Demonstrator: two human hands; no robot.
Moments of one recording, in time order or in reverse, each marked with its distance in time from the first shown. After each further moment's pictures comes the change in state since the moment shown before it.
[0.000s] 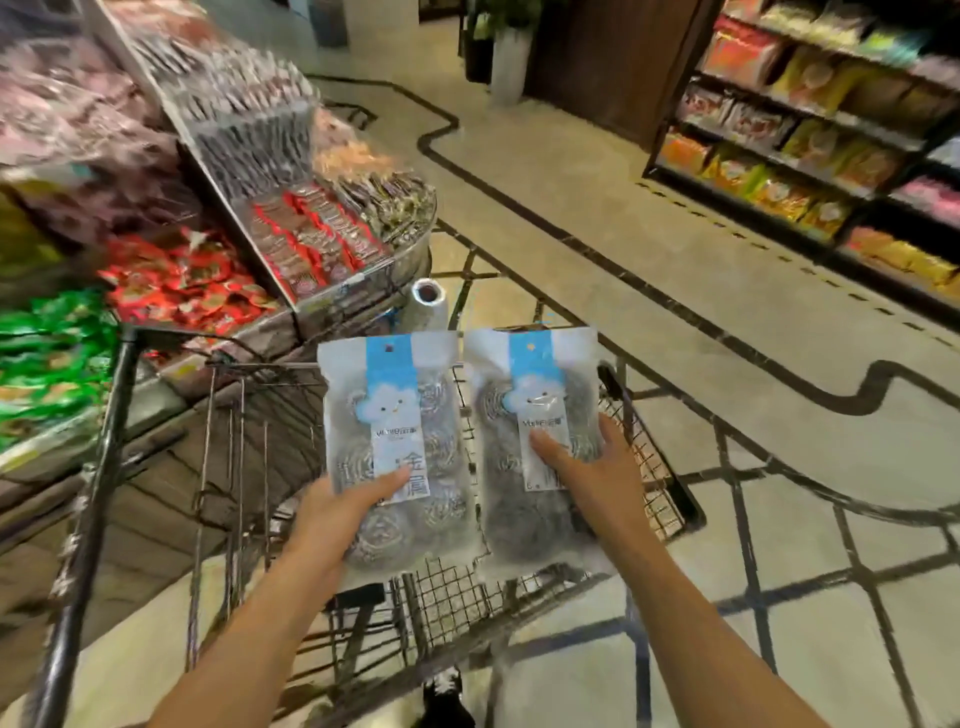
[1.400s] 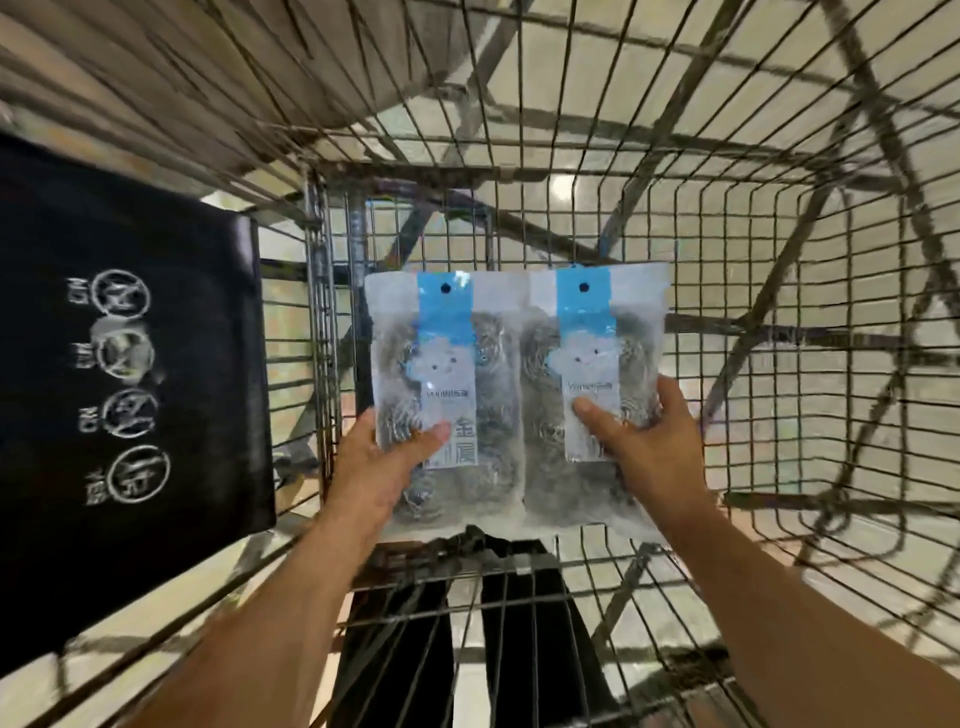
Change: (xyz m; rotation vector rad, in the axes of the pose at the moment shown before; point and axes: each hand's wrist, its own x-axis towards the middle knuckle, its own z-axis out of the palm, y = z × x) left_hand 0.251 -0.391 0.007 0.003 0.369 -0.504; right_hand 0.179 0.393 0.126 -0.242 -0.233 0.413
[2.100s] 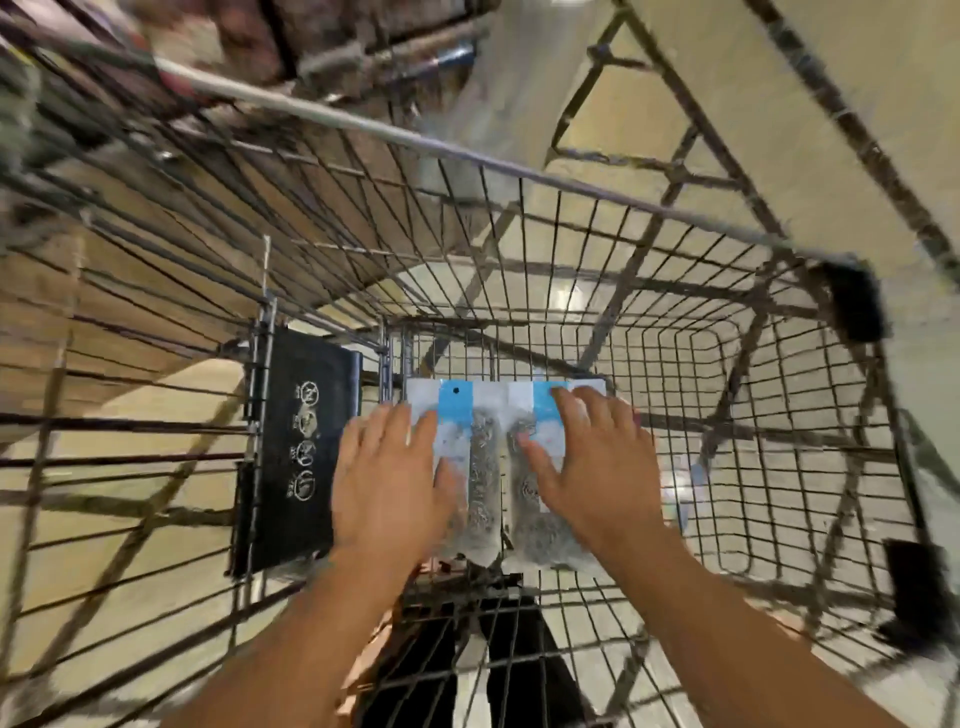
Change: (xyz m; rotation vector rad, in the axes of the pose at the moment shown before) left_hand -0.171 0.140 -0.020 1.358 0.315 0.756; right_hand -0.114 -0.172 -0.023 -1.052 0.006 -0.528
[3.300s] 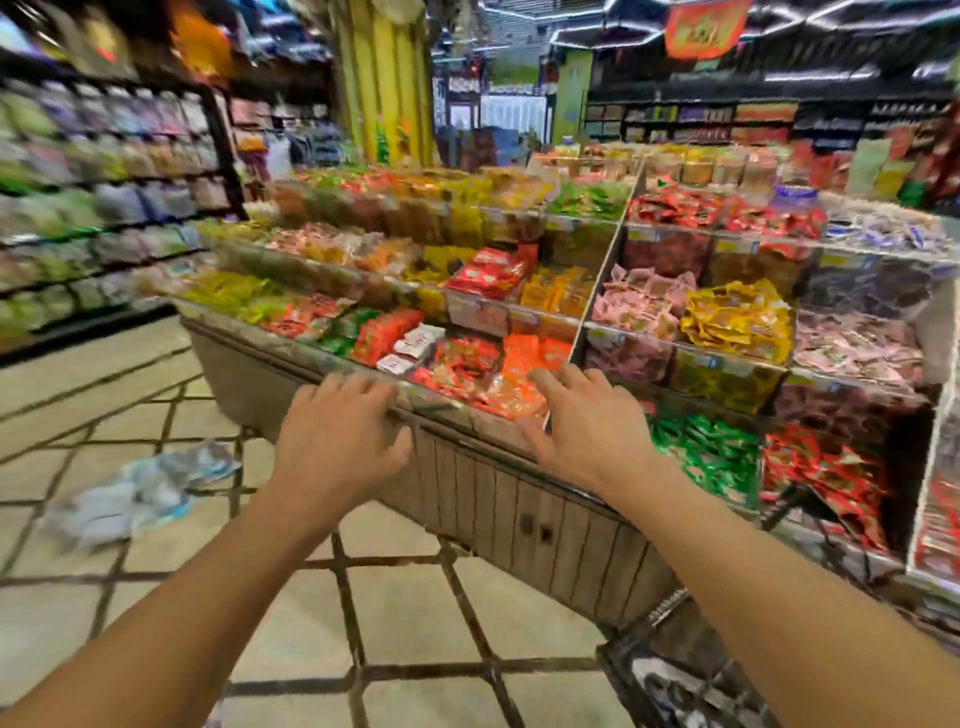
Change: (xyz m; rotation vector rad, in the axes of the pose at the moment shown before) left_hand -0.591 -0.326 -0.379 0.218 0.738 -0.936; right_hand -0.416 -0.539 -0.263 -0.197 0.556 -1.406
